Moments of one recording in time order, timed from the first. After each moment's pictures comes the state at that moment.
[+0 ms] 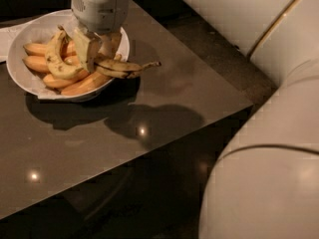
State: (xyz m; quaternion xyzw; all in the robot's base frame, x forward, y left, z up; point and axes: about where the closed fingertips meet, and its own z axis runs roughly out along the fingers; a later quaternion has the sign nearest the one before) arm 0.544 0.115 0.960 -0.38 0.92 0.11 0.07
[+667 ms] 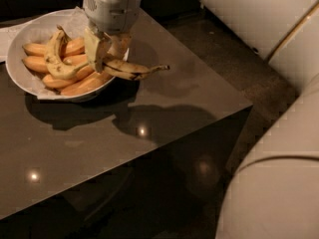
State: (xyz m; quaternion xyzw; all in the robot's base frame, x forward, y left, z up) arm 0.541 0.100 0.961 -0.36 0.92 0.12 0.07
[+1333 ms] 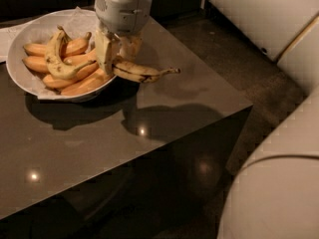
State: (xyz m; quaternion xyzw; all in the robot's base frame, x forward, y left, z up) arm 0.536 0.073 0.958 -0.32 0.94 0.11 0.04
